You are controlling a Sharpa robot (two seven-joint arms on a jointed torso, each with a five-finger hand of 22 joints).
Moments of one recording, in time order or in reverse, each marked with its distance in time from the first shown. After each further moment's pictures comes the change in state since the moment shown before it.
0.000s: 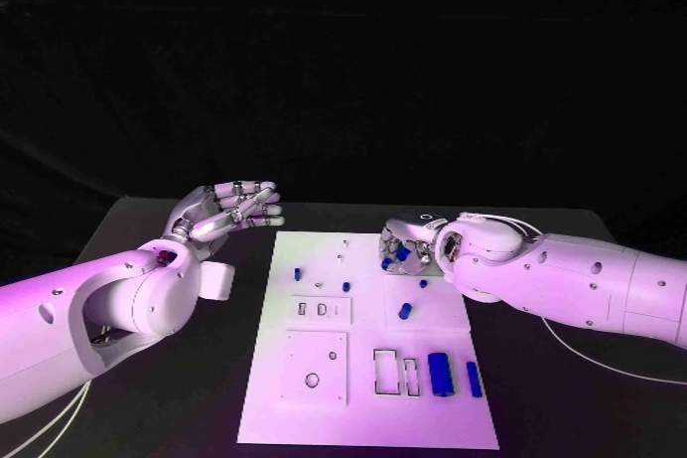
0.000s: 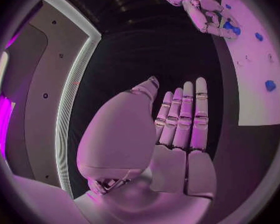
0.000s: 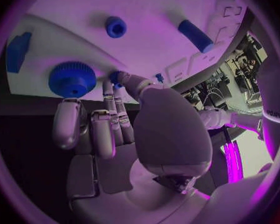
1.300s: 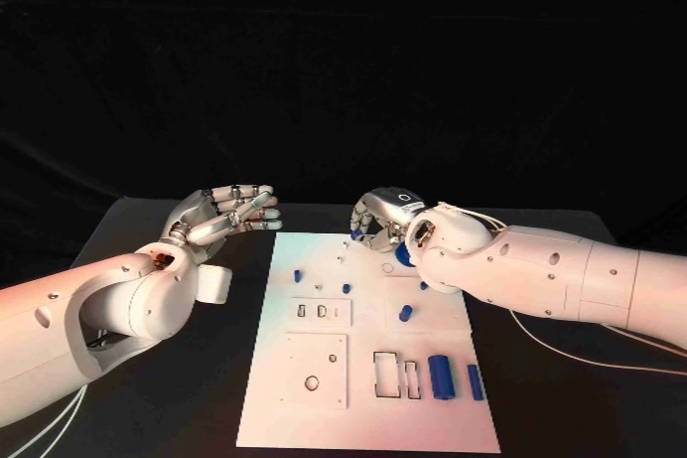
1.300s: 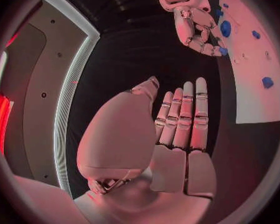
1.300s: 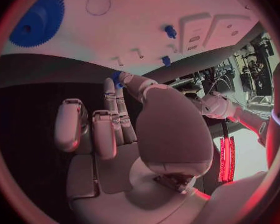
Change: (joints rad) left arm 0.002 0.001 0.000 -0.004 -0.001 0.006 -0.011; left_hand 0.000 0.000 0.003 -0.003 0.000 0.000 0.000 0.000 -0.001 0.000 0.000 -0.006 0.000 0.000 0.000 -0.007 0.001 0.000 0.000 0.000 0.000 0.000; right arm 0.018 0.126 0.008 -0.066 0.005 -0.240 -0.054; right_hand -0.020 0.051 0.067 -0.021 -0.002 0.033 -0.026 0.069 0.024 0.074 -0.021 -0.001 0.013 -0.004 -0.018 0.012 0.000 0.003 0.002 -0.020 0.020 0.036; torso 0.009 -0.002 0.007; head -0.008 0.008
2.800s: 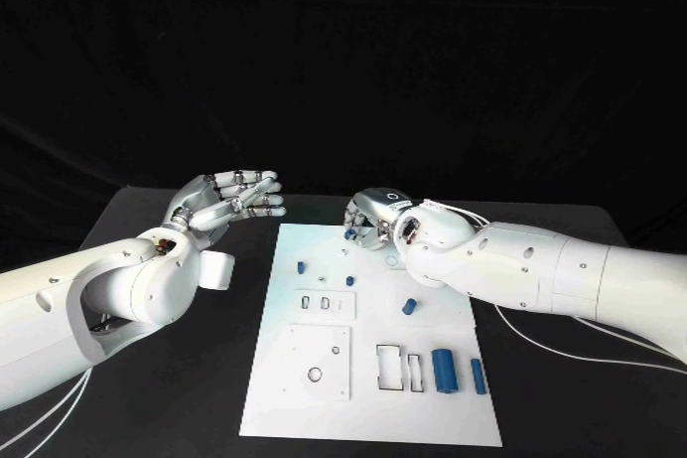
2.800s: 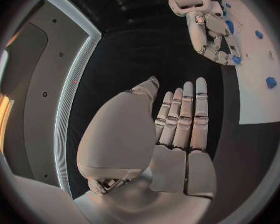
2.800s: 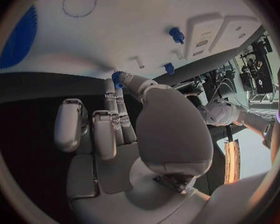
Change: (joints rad) left arm 0.021 0.001 0.000 0.004 0.000 0.008 -0.004; left_hand 0.000 0.000 0.000 0.000 0.000 0.000 0.000 0.000 -0.001 0.000 0.000 -0.005 0.000 0.000 0.000 0.000 0.000 0.000 0.000 0.000 0.000 0.000; right arm -0.020 0.084 -0.001 -0.099 0.019 0.044 0.003; right_hand -0.004 -0.005 0.000 0.003 0.000 -0.016 0.005 -0.003 0.023 0.000 0.000 -0.012 -0.003 0.000 0.000 0.004 0.001 0.000 0.000 0.000 0.000 -0.006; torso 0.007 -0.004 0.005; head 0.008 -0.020
